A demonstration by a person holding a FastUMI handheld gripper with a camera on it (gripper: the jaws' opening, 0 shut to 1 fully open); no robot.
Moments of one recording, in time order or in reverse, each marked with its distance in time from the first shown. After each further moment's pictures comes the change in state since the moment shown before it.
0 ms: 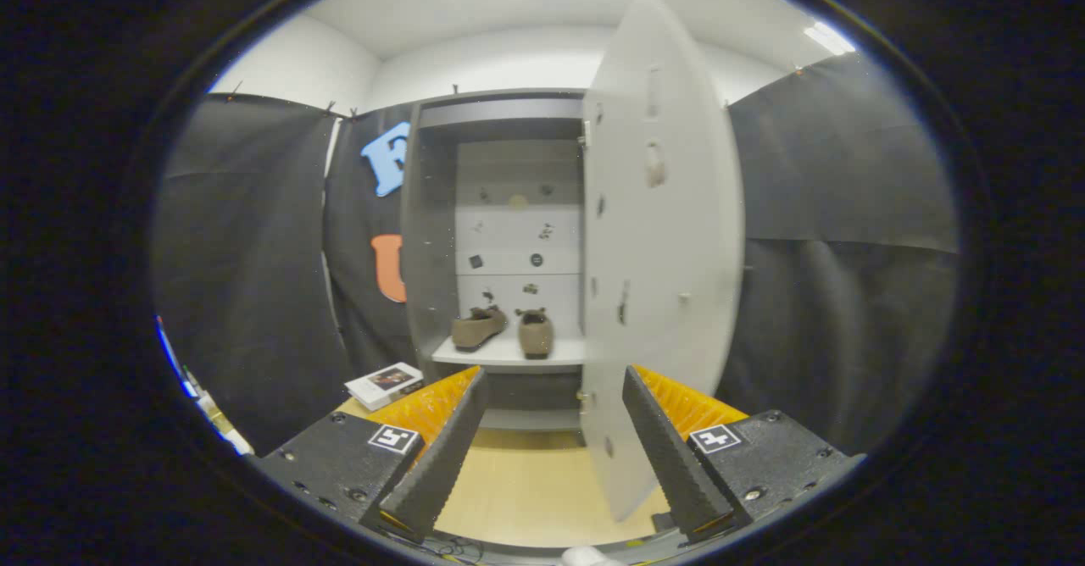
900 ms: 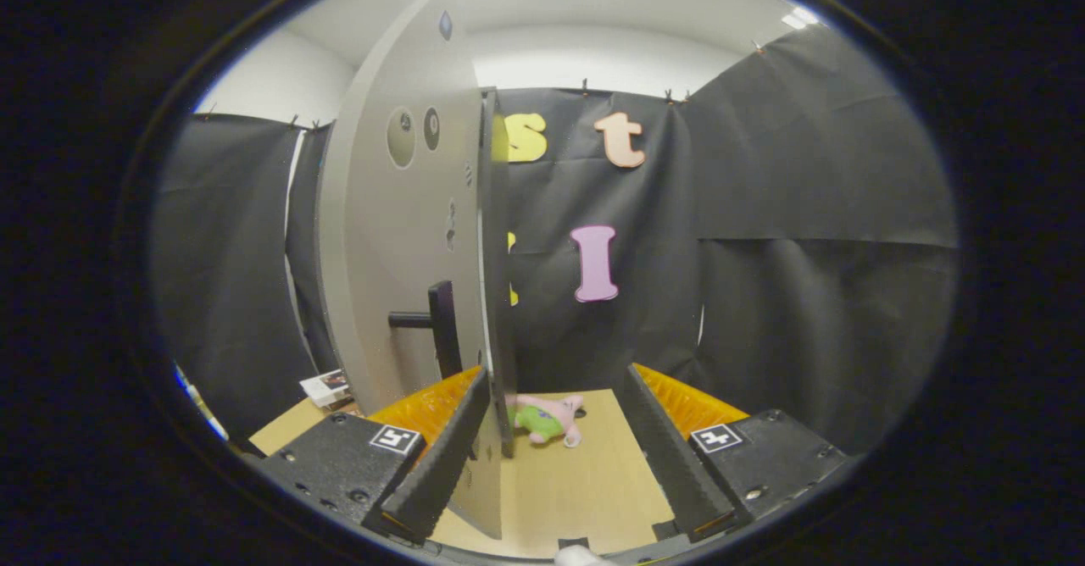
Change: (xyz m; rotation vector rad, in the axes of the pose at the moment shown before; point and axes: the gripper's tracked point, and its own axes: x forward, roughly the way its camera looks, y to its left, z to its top) arm 0.067 -0.160 0.018 -0.006 -0.006 0.049
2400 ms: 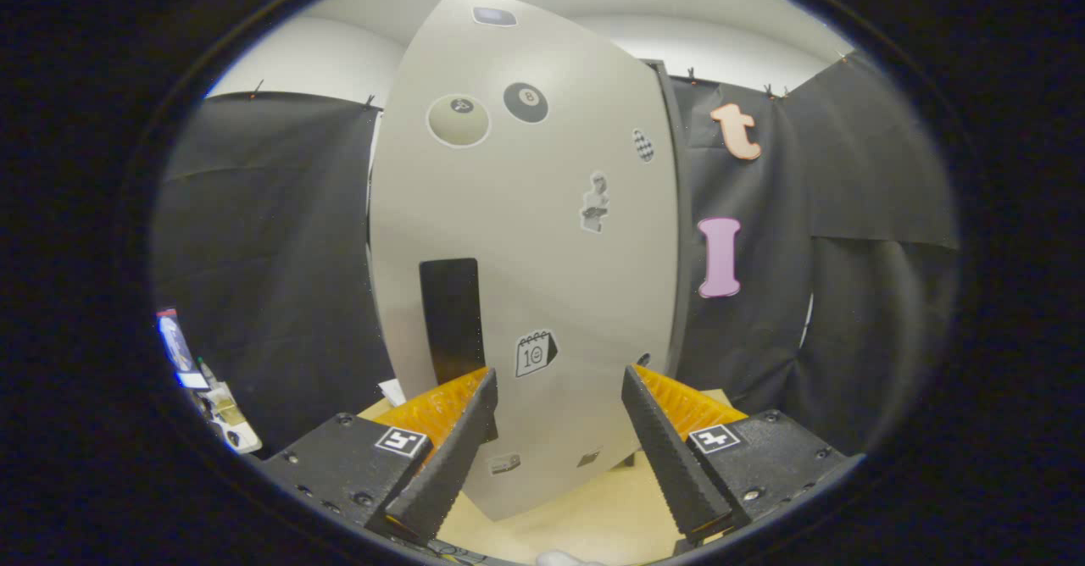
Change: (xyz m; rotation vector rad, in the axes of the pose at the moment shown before) arm 0.051 0.264 -0.021 -0.010 0.057 0.257
